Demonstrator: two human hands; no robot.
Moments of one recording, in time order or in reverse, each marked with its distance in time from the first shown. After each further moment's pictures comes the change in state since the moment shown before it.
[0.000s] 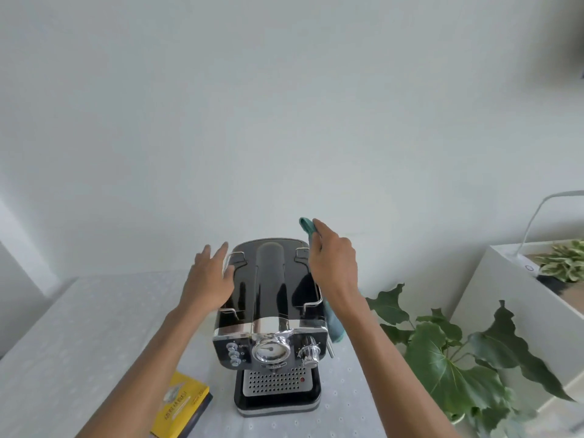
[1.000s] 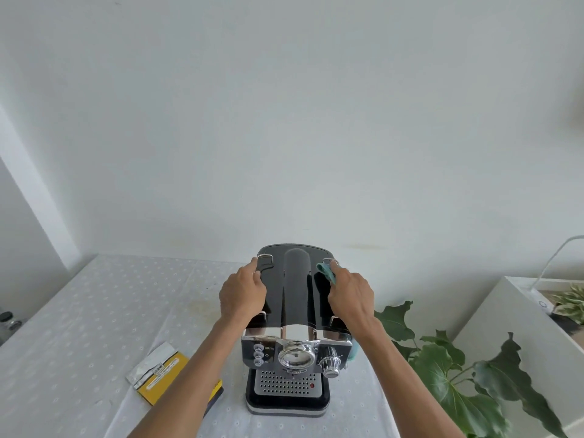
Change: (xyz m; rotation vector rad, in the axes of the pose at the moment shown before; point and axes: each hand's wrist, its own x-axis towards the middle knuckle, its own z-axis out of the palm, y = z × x) left_hand -0.010 0.005 0.013 -0.170 0.135 -0.175; right_hand -0.009 0.010 0.029 -0.503 -0.307 -0.013
